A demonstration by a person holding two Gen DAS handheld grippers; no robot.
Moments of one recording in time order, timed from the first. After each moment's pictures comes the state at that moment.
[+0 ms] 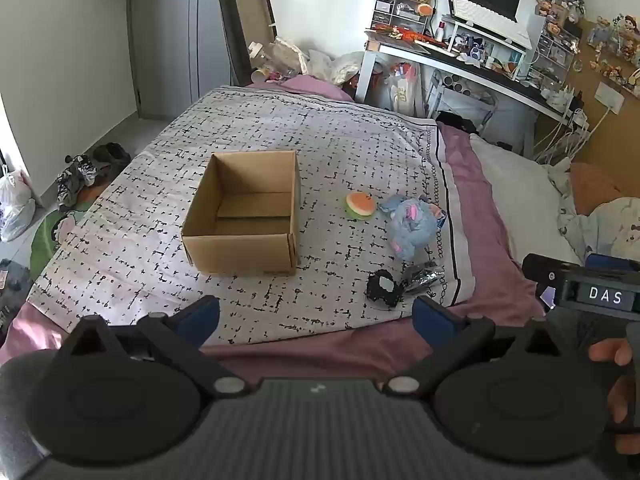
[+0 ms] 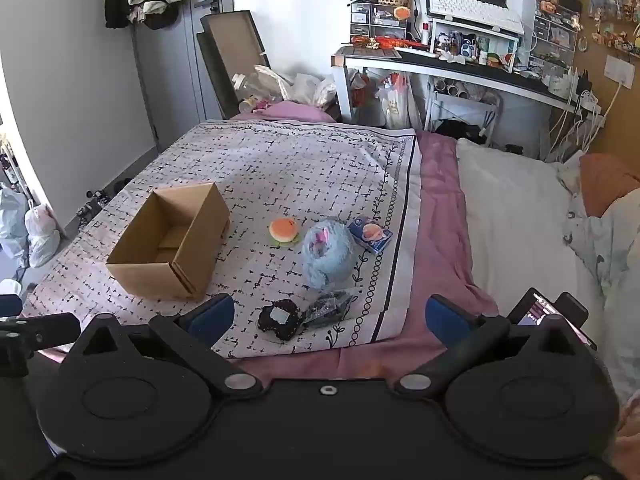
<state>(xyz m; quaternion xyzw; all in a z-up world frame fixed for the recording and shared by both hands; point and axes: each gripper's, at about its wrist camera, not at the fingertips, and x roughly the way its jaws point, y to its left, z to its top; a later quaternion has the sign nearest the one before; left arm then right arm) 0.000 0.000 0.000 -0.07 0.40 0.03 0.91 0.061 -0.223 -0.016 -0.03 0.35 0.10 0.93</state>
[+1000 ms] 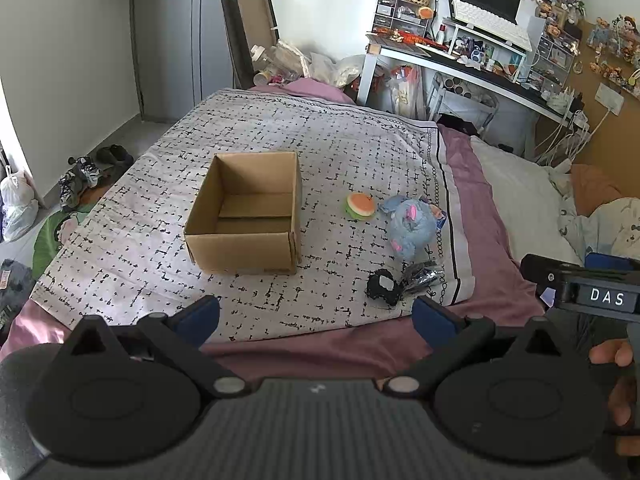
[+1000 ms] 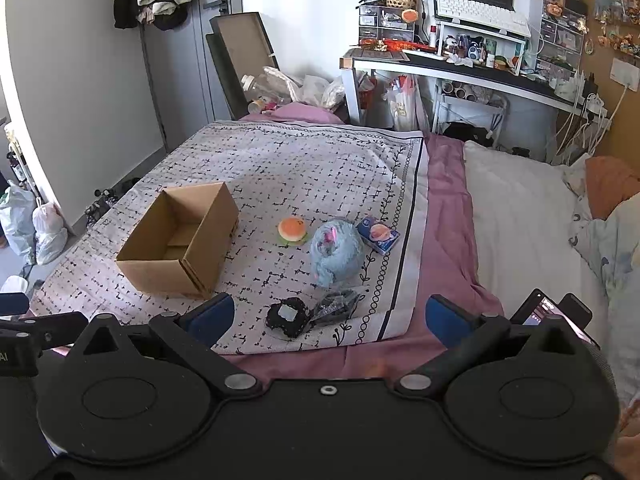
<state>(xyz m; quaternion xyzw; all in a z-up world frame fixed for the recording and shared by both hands) -0.007 0.002 0.004 -0.07 0.39 0.04 0.92 0.056 -0.223 -0.014 -0.03 0.35 0.11 0.93</state>
